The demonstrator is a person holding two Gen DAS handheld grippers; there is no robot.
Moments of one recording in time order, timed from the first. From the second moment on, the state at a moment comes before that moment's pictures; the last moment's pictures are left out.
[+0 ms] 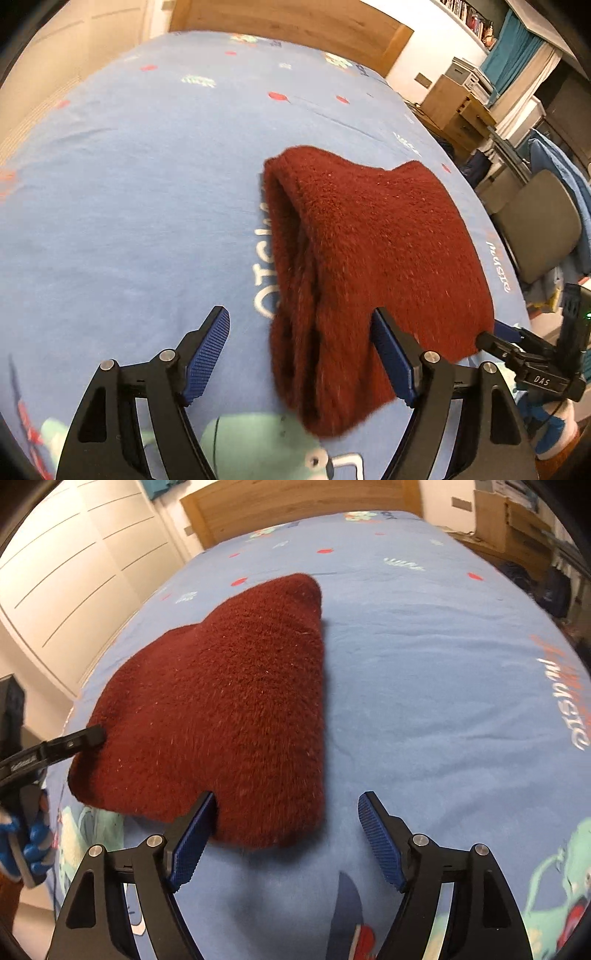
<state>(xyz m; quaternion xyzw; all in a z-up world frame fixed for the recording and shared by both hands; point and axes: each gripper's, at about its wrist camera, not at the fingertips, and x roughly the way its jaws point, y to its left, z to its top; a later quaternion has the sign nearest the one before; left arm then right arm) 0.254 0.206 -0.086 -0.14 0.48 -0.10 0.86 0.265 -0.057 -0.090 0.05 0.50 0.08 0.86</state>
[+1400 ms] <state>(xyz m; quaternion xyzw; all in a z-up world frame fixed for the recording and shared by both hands) -0.006 0.154 -0.001 -0.02 0.32 0.07 0.94 0.010 -0.037 0.041 0.04 0.36 -0.04 0.93</state>
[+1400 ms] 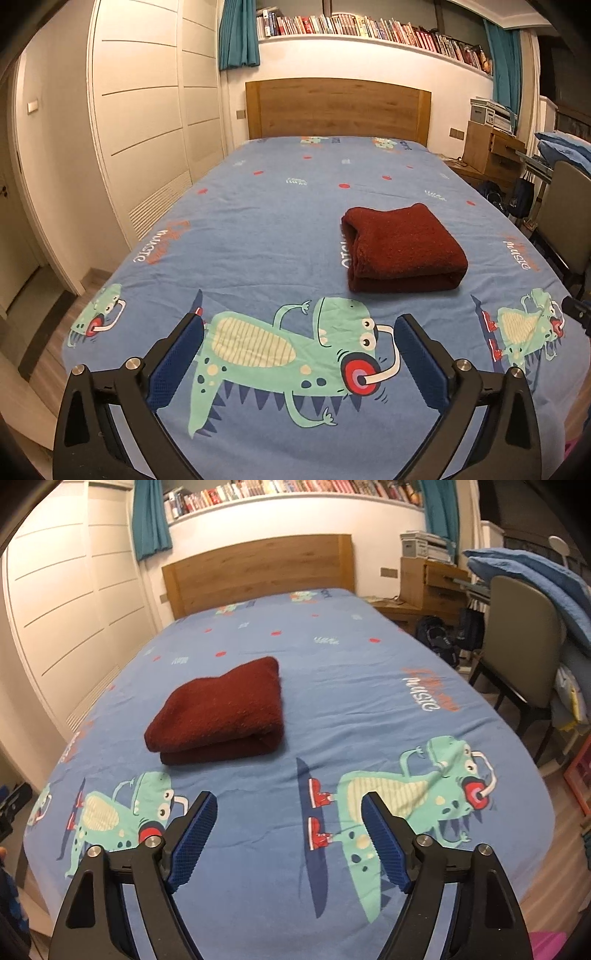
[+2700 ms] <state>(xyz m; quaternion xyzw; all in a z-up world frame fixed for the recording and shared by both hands) -0.018 0.120 -0.011 -0.02 0.31 0.08 0.95 -0.033 -0.064 0.021 0.05 0.34 -0.08 0.93</state>
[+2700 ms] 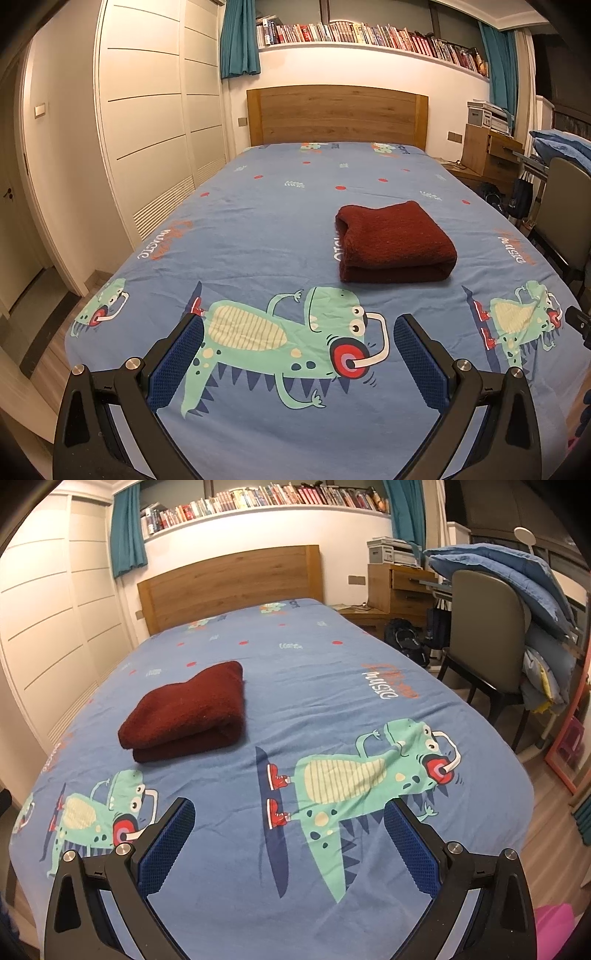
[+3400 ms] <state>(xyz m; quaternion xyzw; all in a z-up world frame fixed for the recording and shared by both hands) -0.018 0.110 -0.013 -0.02 0.30 0.07 0.95 -0.037 -0.073 0.011 0.05 0.35 -0.10 0.93</state>
